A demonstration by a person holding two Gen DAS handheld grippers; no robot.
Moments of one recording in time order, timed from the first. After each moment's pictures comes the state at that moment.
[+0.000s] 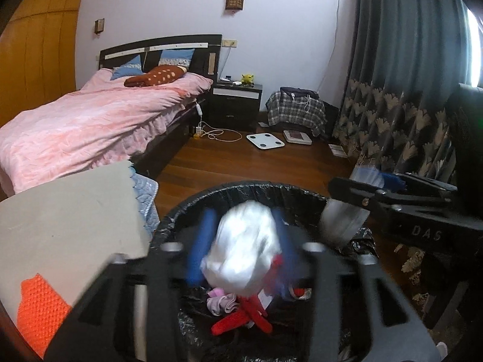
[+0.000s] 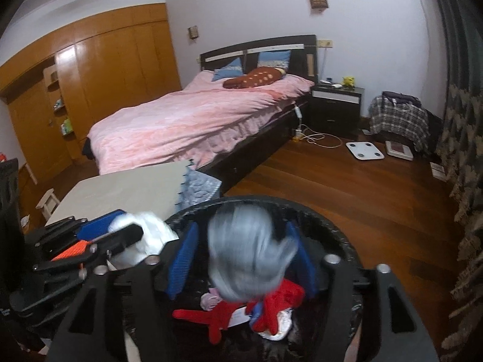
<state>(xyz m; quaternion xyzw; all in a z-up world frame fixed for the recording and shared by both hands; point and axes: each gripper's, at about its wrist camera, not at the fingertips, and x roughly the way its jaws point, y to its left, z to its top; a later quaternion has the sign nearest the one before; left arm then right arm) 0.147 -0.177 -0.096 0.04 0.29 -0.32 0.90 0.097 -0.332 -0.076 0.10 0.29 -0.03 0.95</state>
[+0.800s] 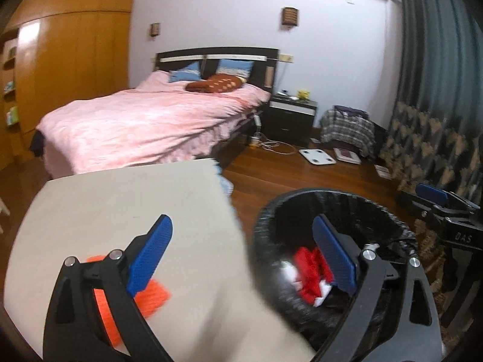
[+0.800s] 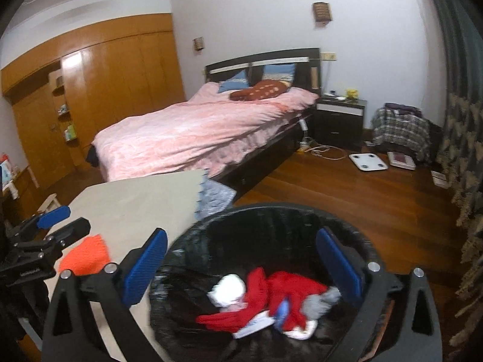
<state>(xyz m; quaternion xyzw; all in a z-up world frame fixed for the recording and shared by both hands) 0.134 -0.050 -0.074 0.02 0.27 -0.19 0.94 0.088 -0.261 -0.069 0.08 0.26 0.00 0.96</state>
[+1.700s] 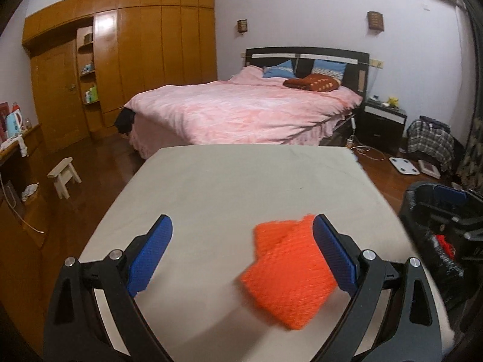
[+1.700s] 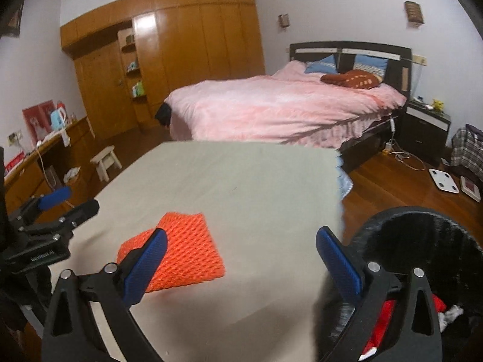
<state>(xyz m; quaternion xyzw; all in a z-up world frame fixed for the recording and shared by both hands) 0.126 0.144 -0.097 0.02 0.27 0.01 0.96 0.161 -0.066 -0.117 0.02 0.30 0.17 0.94</state>
